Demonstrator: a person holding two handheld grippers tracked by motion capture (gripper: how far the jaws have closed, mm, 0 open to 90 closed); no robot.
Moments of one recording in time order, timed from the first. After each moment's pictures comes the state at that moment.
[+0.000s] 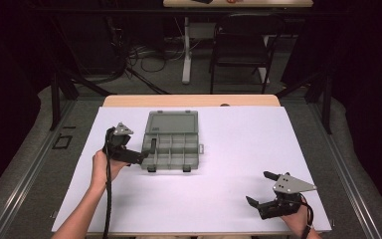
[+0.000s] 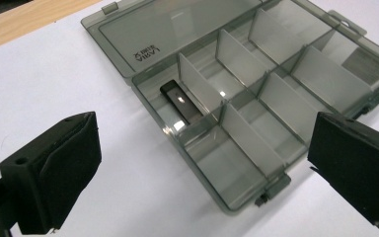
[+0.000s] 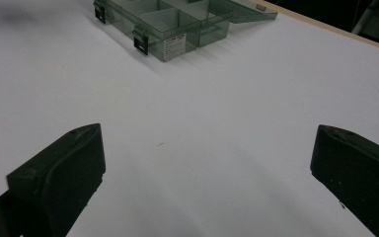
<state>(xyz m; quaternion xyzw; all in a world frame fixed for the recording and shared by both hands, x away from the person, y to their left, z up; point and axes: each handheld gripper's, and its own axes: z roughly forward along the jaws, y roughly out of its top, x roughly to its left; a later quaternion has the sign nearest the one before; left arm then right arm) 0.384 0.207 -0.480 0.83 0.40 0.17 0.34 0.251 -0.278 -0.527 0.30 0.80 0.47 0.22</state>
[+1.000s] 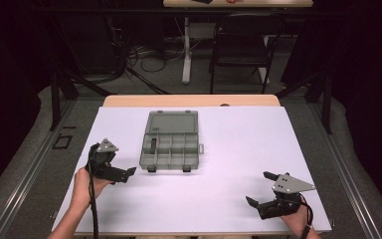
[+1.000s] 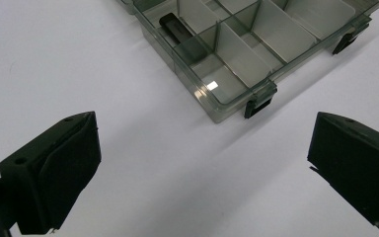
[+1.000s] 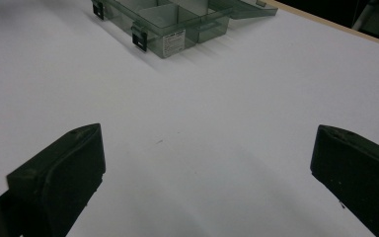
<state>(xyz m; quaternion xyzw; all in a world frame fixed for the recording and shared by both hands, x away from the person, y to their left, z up) 0.338 0.240 -0.487 0.84 0.41 0.15 0.32 0.252 -0.277 -0.528 0.30 0.80 0.47 0.22</state>
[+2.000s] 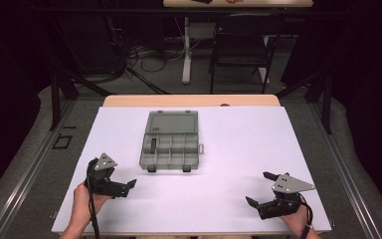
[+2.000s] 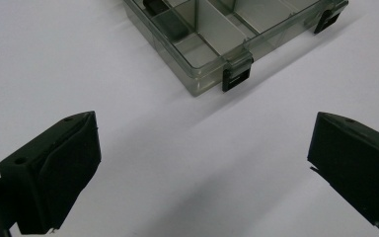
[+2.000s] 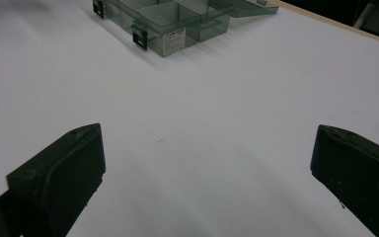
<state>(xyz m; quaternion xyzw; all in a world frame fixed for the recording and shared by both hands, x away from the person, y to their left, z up) 0.301 0.238 -0.506 0.83 0.42 0.17 0.33 0.252 -0.277 -0.529 0.30 0.80 0.46 0.21</state>
